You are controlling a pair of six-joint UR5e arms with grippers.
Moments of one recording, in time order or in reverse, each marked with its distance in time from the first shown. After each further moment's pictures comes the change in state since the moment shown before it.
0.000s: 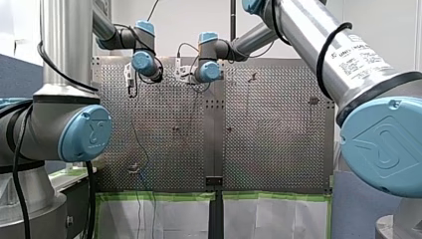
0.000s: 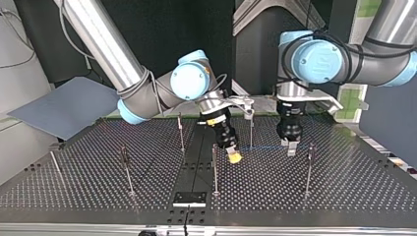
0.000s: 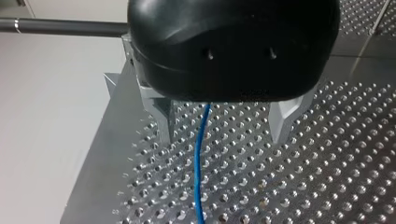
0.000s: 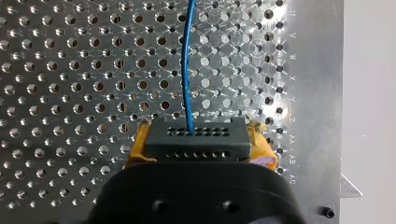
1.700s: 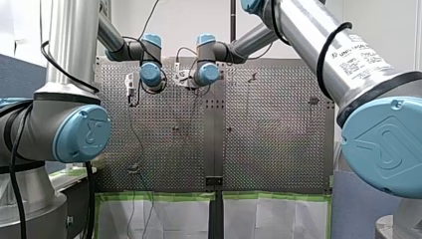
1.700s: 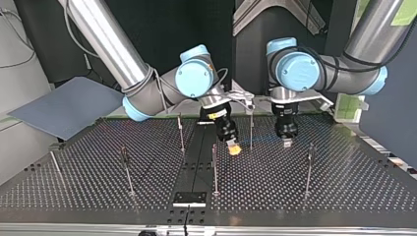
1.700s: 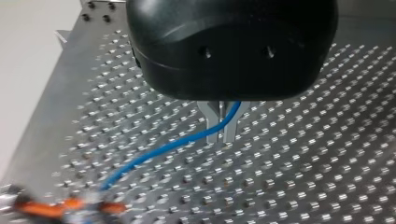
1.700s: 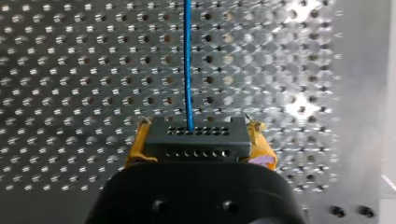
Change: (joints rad) left arm -0.042 -0.092 -0.009 0.039 -0.167 0.026; right arm 0.012 0.002 0.031 0.054 0.033 0.002
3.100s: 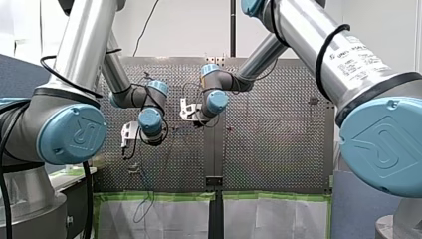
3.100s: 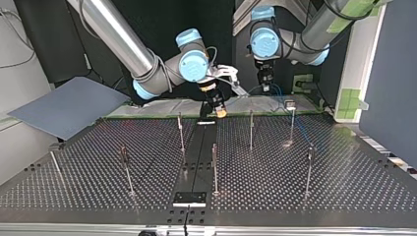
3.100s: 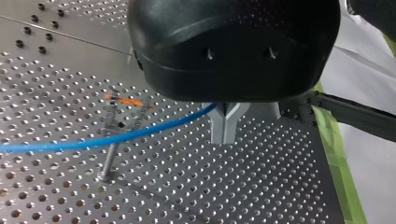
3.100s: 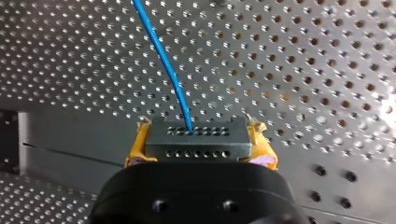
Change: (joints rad) left arm -0.116 -0.208 -0.332 0.198 -0.090 -0.089; right arm -0.017 0.016 0.298 -0.025 0.006 -0.004
